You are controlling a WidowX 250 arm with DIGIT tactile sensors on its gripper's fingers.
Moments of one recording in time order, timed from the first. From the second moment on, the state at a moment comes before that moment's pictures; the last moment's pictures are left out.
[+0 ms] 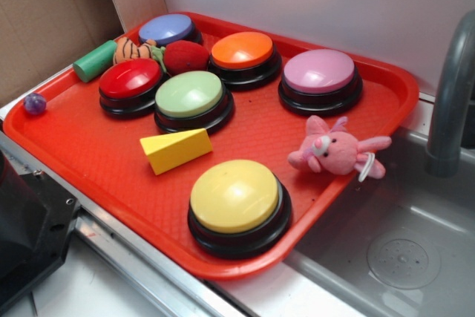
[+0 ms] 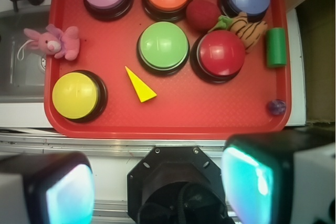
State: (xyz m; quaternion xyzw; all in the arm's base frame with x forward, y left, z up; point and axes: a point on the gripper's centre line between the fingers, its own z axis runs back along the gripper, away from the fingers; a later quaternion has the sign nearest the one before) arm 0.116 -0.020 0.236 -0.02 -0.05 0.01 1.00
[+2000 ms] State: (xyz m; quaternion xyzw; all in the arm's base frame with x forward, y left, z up) arm 0.172 -0.032 0.051 -0.03 -0.03 -0.10 0.99
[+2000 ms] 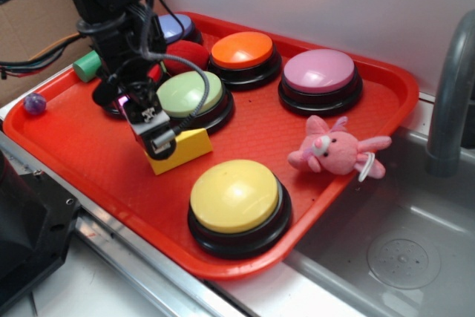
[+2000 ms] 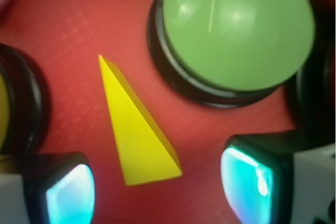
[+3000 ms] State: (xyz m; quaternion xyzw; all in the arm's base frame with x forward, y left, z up) arm 0.169 -0.028 0.033 -0.01 0.00 -0.07 1.00
